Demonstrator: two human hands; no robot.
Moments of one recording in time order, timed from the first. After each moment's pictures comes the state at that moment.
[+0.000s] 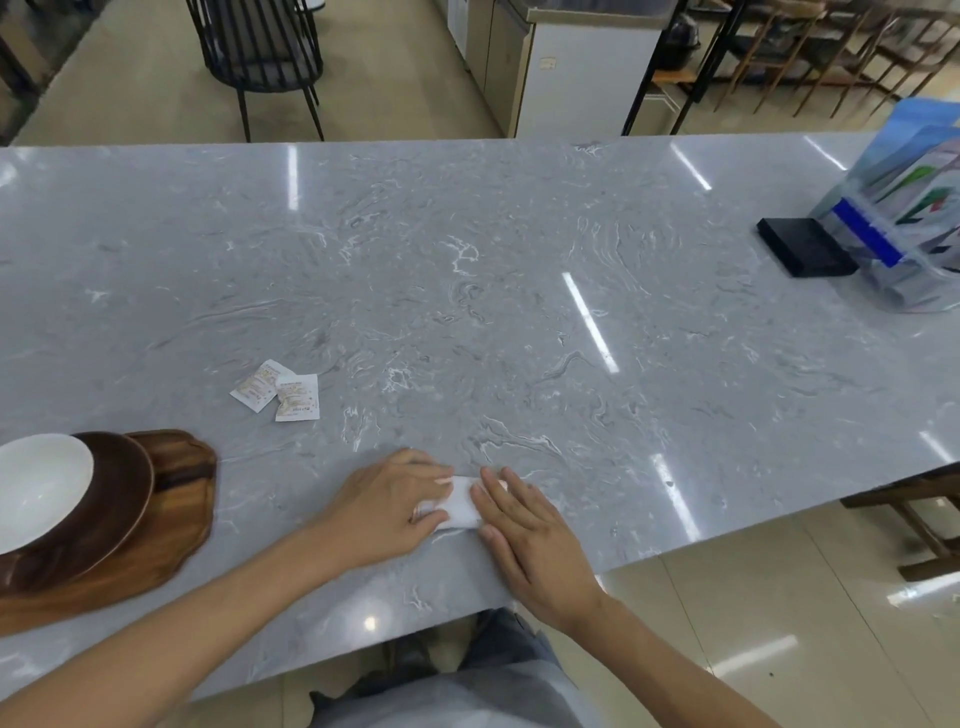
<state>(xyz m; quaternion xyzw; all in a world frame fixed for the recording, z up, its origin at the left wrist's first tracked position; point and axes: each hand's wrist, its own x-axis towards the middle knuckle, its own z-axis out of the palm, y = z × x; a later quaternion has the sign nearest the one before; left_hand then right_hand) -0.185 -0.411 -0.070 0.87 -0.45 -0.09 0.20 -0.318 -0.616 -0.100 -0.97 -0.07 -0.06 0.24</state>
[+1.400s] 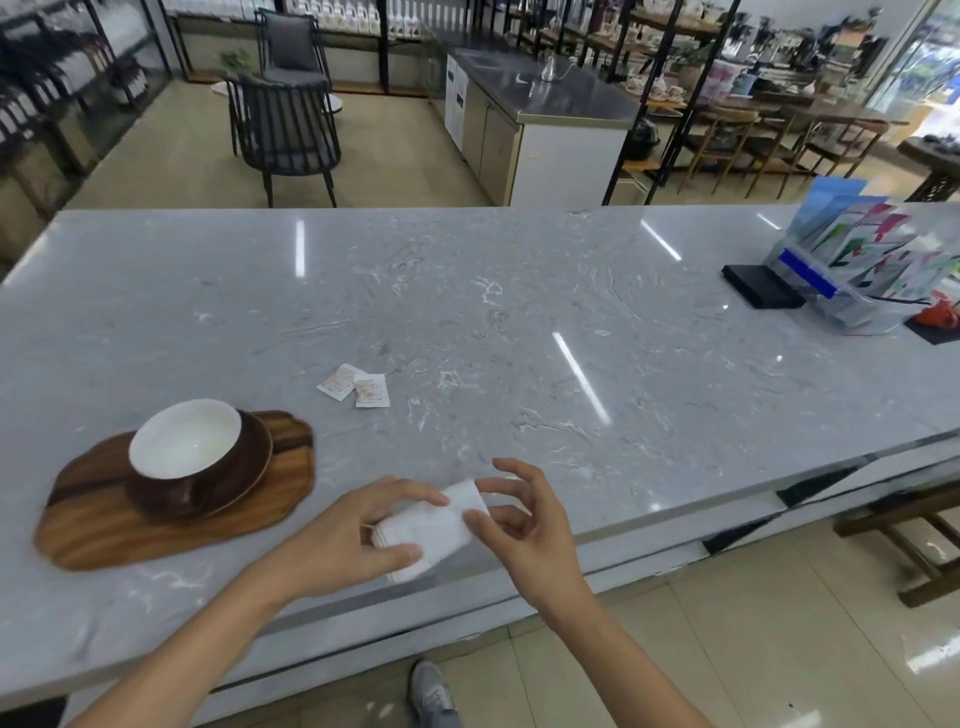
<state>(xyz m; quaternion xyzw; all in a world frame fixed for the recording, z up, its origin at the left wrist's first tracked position) -0.259 -0.270 -0.015 0.76 -0.34 -0.27 0.49 -0.366 -0.485 -0.021 -0.71 0.12 -0.10 0.68</state>
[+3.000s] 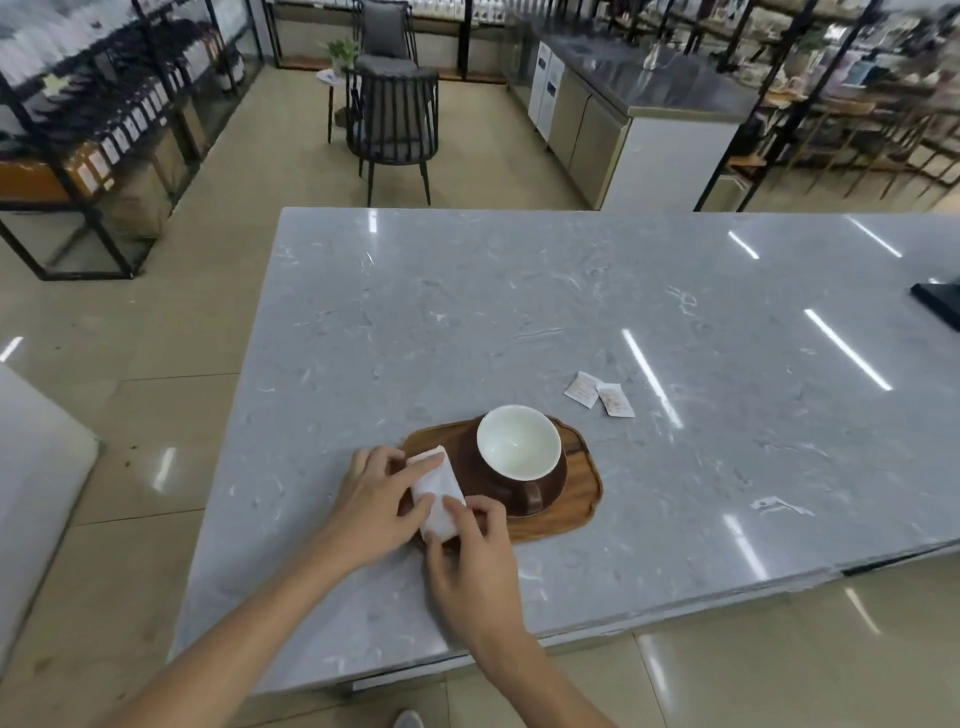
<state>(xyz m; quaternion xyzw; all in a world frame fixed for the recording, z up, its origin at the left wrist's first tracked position) -0.132 0.042 -0.059 0.94 -0.23 -0.07 0.24 -0.241 -0.090 -0.078 -0.92 0.09 -0.14 0.36</state>
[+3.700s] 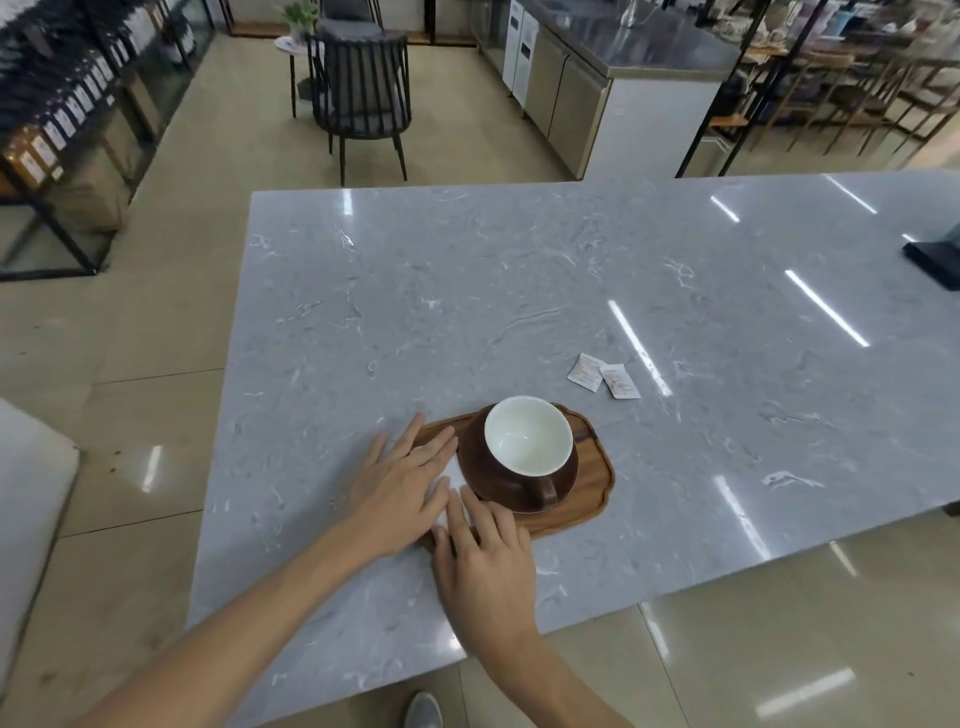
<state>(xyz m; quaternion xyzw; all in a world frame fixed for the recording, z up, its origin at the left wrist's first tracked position) -0.102 0.029 -0.070 0.93 -0.35 -0.07 0.11 -0.231 -0.078 -0.085 -0.97 0.08 -0.18 0.12</state>
